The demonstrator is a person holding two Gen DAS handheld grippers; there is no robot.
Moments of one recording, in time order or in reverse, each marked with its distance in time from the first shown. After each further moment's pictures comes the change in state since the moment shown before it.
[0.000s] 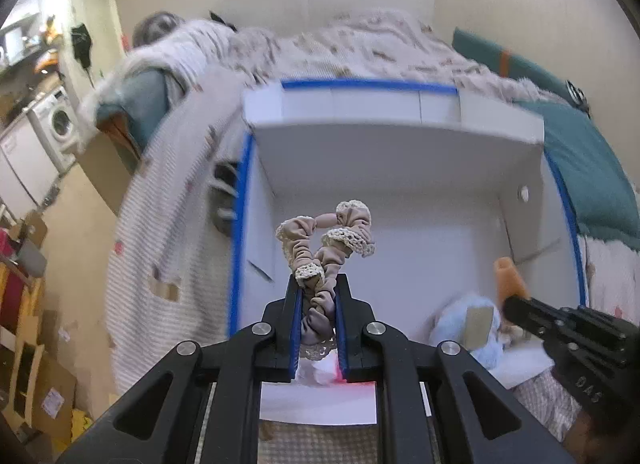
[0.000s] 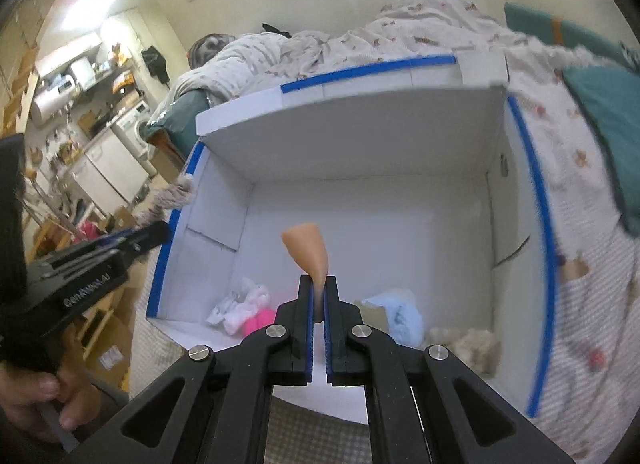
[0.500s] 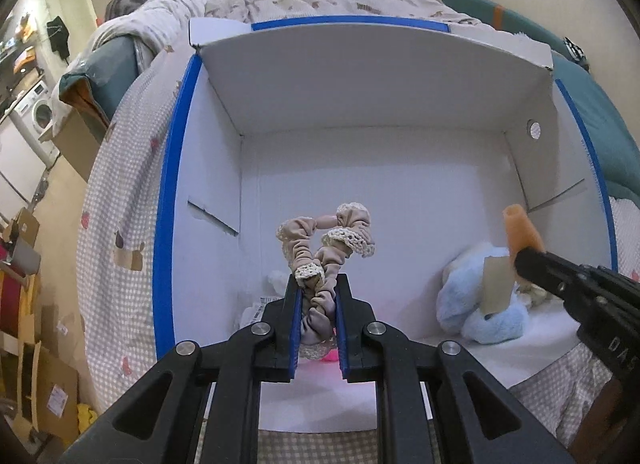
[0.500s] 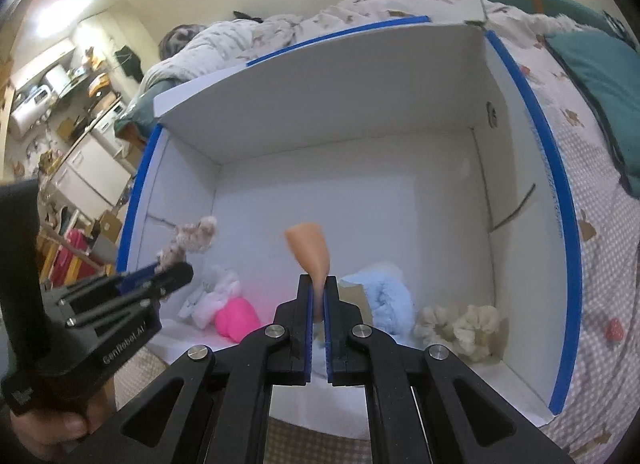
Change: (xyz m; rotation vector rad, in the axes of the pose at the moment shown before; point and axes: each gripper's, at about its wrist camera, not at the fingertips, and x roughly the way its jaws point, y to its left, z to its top) left arm 0.051 -0.020 -0.028 0.051 0.125 -0.007; right arm 0.019 -0.016 -0.008 0.066 0.040 -0.051
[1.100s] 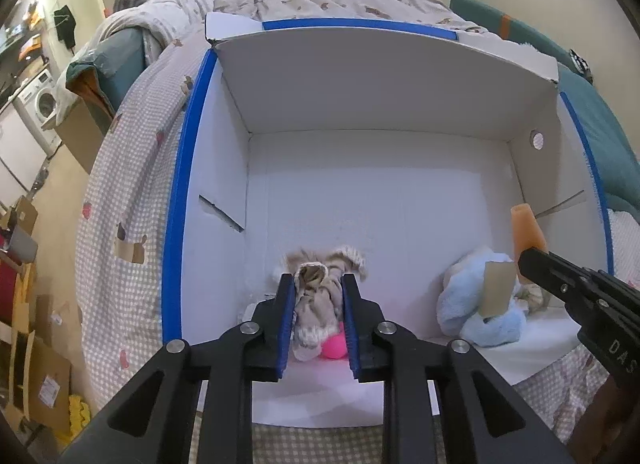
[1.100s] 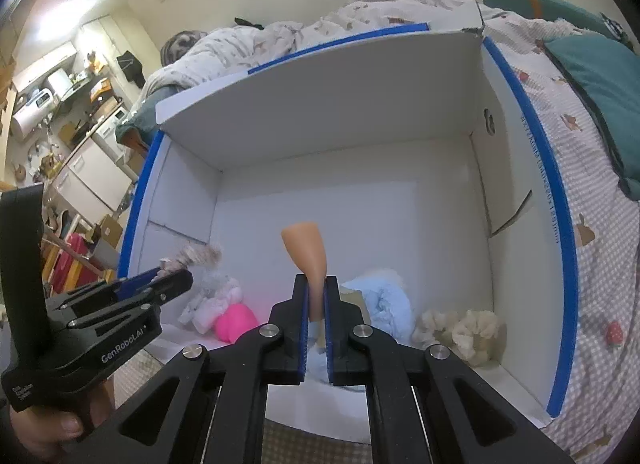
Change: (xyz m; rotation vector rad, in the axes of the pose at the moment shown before) left arm -0.009 0.007 -0.001 -0.040 -0.009 -0.013; right arm -0.003 0.002 0.003 -0.018 -0.036 -0.001
